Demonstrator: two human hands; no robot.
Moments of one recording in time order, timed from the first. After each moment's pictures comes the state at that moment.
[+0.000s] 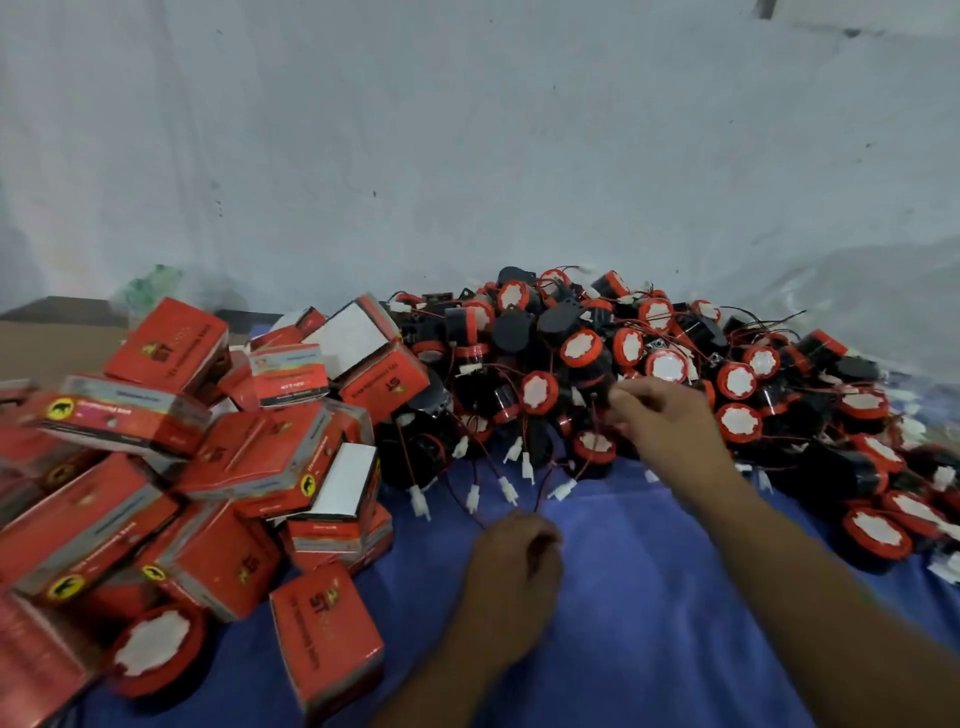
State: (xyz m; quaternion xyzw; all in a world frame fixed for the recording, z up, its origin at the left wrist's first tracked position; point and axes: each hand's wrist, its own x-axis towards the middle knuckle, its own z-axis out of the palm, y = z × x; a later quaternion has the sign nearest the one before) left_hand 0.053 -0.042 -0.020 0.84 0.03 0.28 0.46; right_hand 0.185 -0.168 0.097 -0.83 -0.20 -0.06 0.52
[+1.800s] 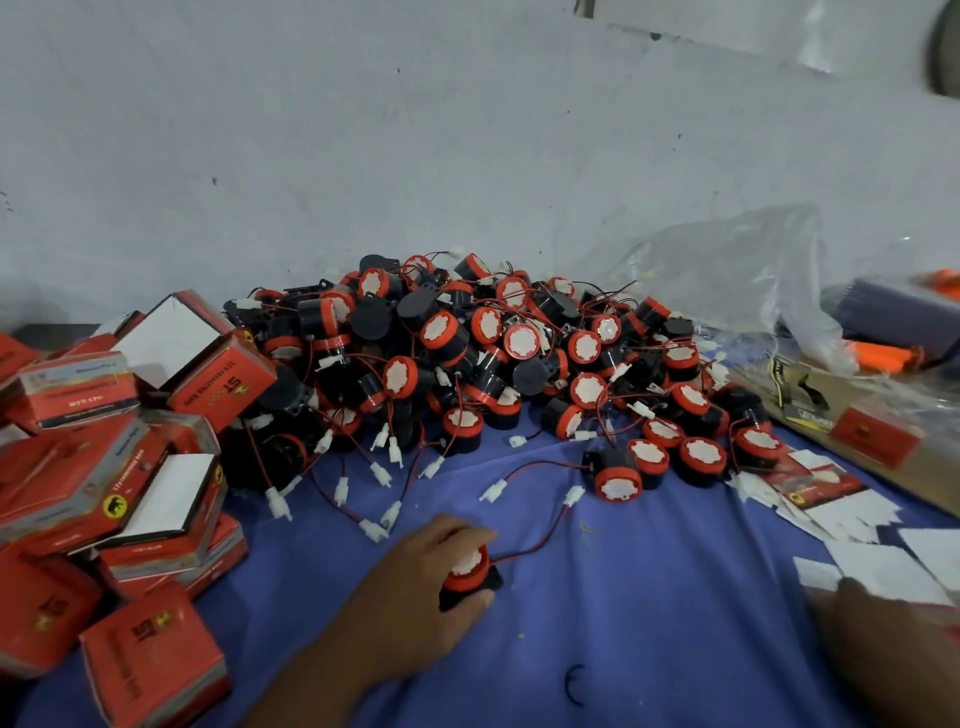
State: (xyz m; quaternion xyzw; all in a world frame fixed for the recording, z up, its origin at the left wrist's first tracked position) left_hand 0.045 -0.059 -0.023 0.92 -0.17 0.12 0.32; right_hand 0.119 -0.482 -0.029 -0.98 0.14 -0.07 0.12
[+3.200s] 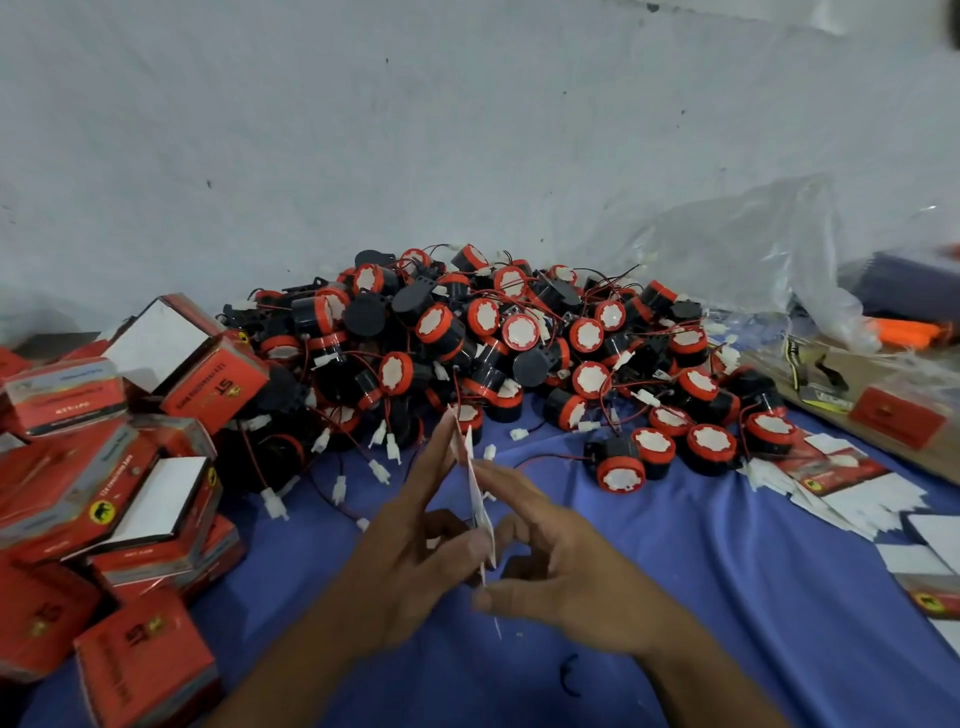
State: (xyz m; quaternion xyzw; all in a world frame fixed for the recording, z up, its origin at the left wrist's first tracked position) left_hand 0.035 -0.066 0.023 0.76 -0.19 0.12 0.61; right_hand 0.080 -0.264 0.045 -0.70 -0.40 0.18 0.56
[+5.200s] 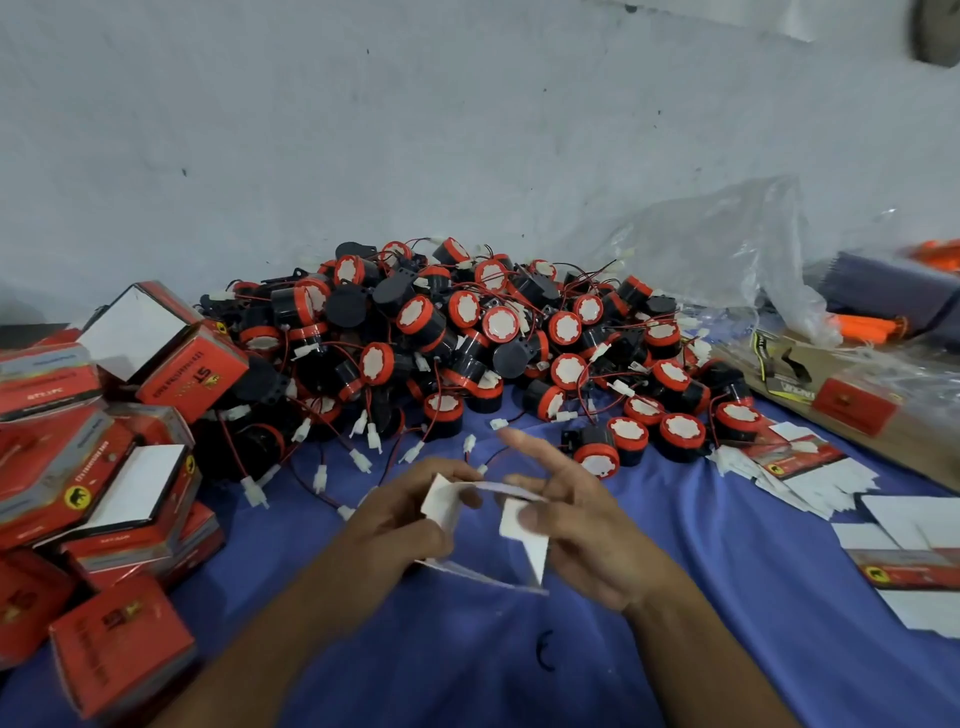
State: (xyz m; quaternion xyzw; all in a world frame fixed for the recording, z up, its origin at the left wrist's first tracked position) left_hand 0.035 -0.068 0.032 0.72 -0.16 0.00 0.68; right_hand 0.096 -0.272 0.034 -0.53 -0.21 0.23 0.79
